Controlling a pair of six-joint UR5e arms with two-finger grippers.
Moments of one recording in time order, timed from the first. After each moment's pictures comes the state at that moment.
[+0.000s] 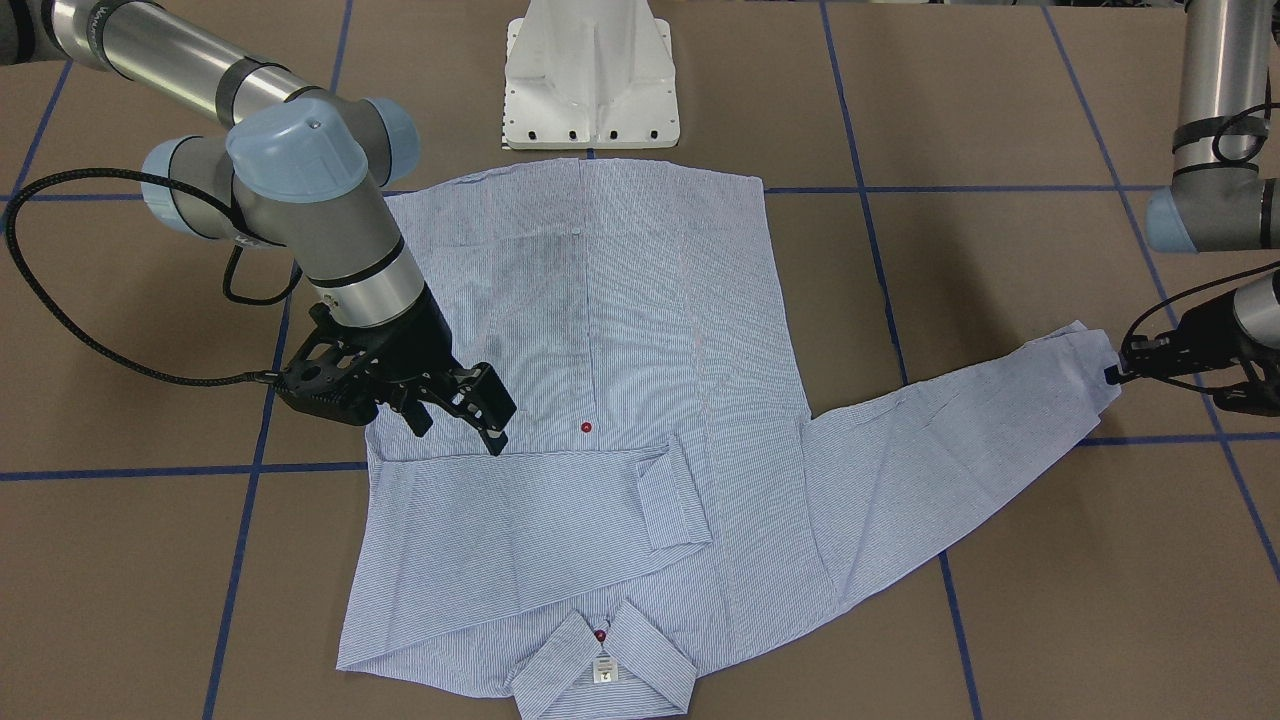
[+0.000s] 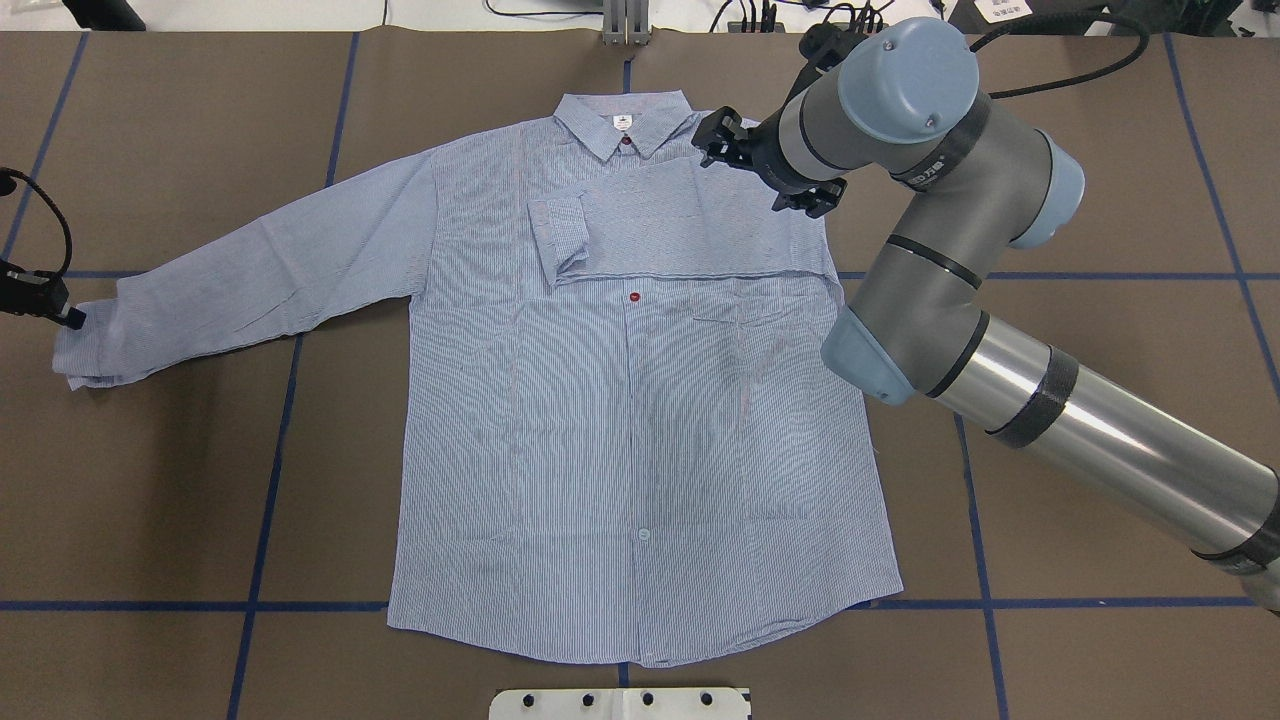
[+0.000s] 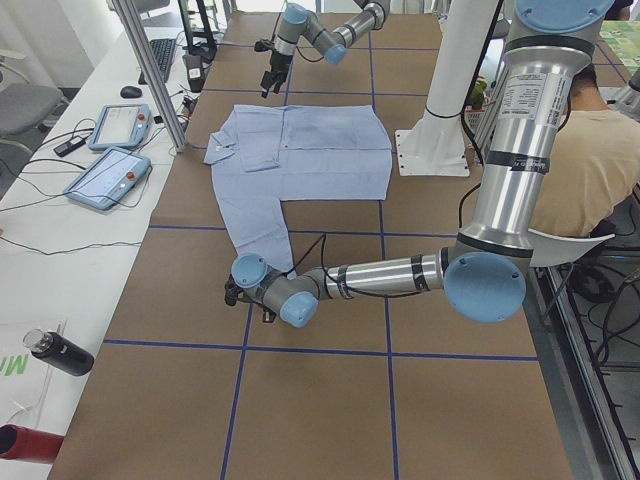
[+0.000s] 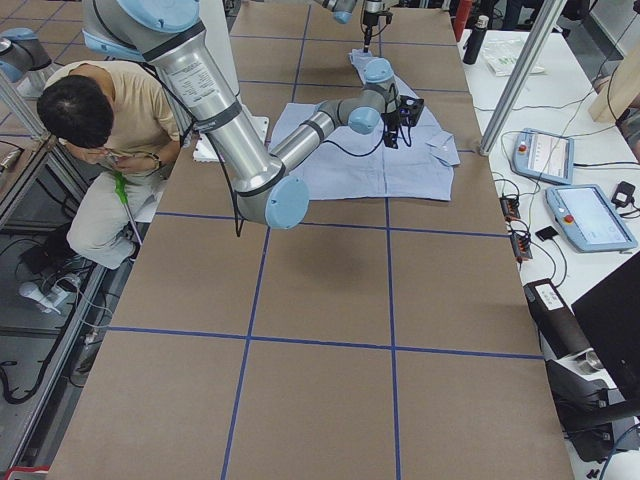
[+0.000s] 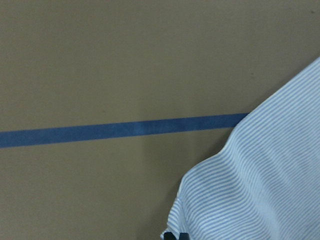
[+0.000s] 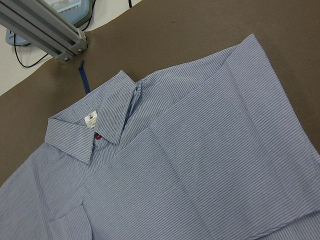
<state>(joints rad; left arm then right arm) -1.18 -1.73 -1.24 -2.25 -2.52 -0.58 0.77 -0.91 1.54 -1.18 1.84 1.58</state>
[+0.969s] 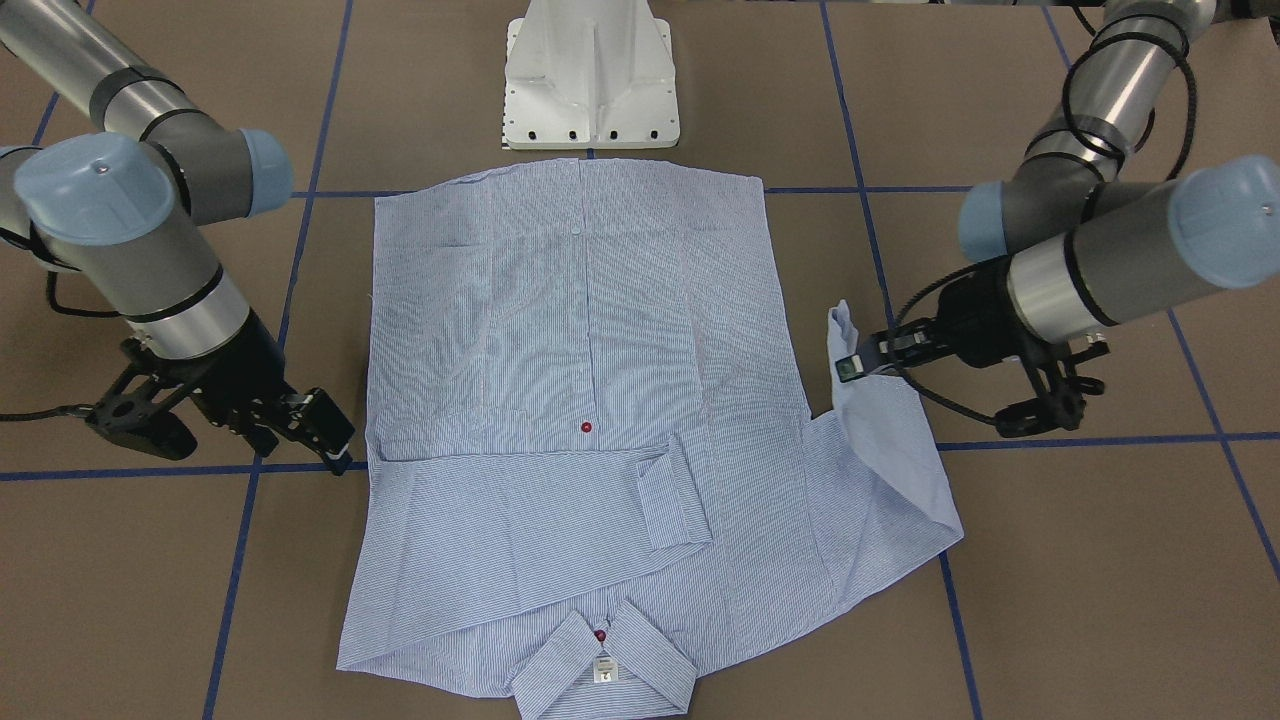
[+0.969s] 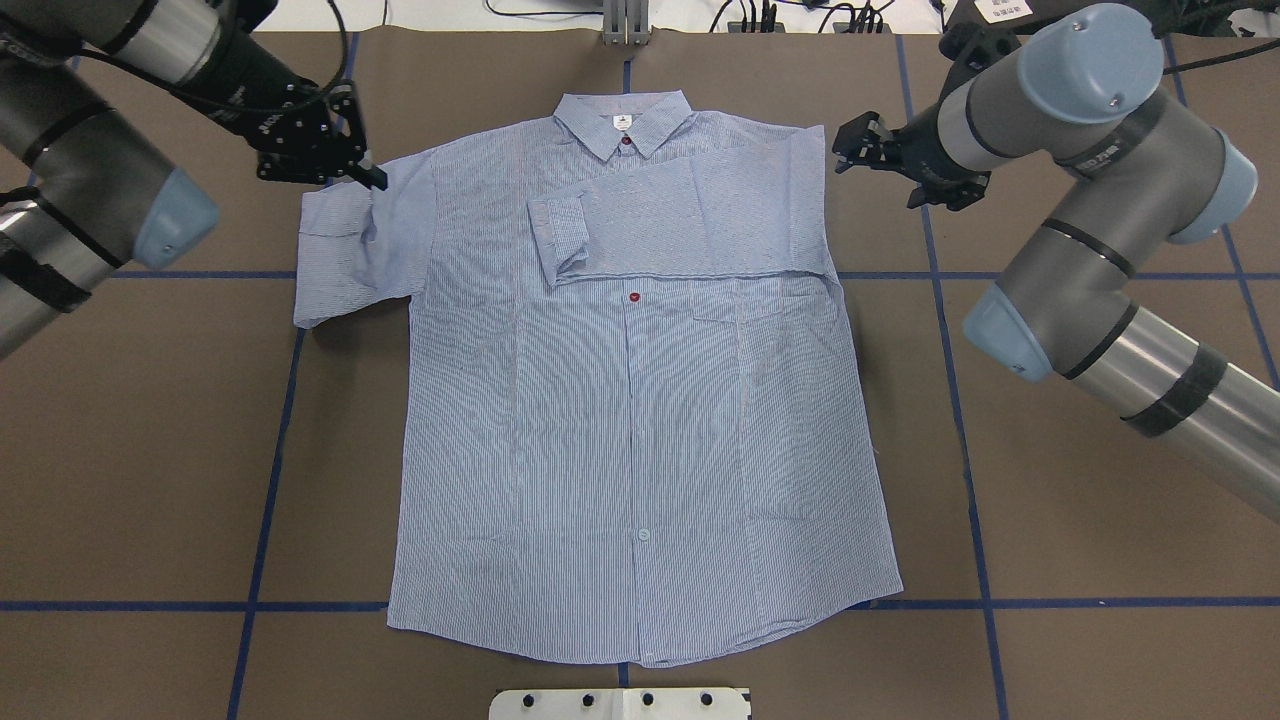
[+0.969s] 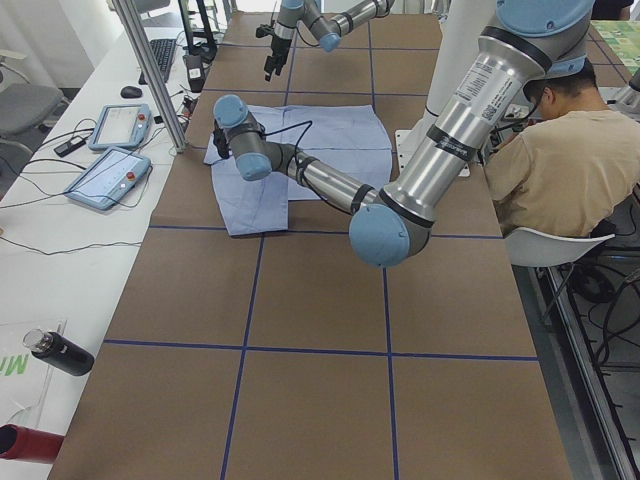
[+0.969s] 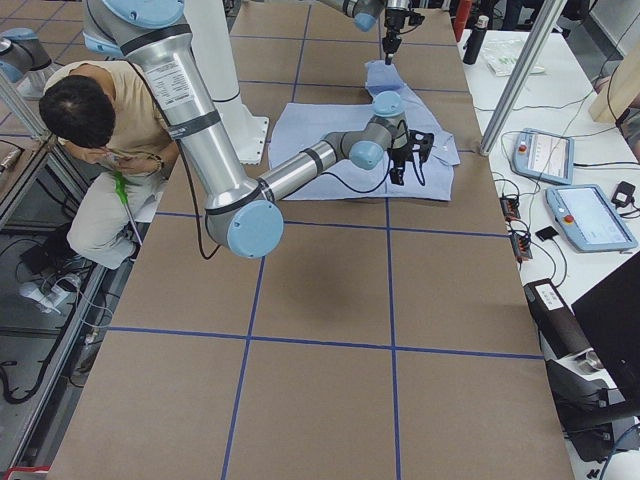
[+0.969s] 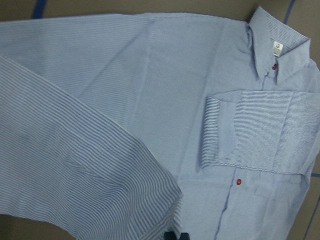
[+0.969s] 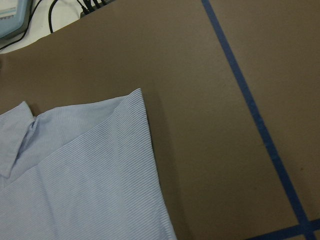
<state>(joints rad) -1.01 -2.21 -1.40 -2.26 -2.58 -1.54 0.92 -1.14 1.59 -1.10 1.99 1.34</state>
